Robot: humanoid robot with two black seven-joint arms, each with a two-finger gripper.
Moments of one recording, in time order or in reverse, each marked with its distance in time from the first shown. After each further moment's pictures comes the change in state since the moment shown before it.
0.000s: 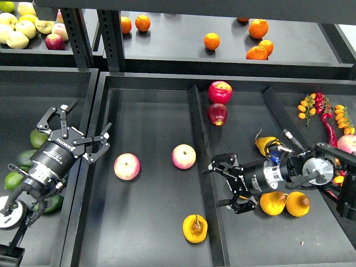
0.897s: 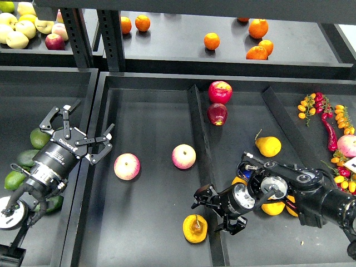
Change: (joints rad) left arm 0.000 0.000 0.010 -0.001 0.000 -0.009 0.000; right arm -0.002 0.271 -0.129 -0.347 -0.141 0.000 0.000
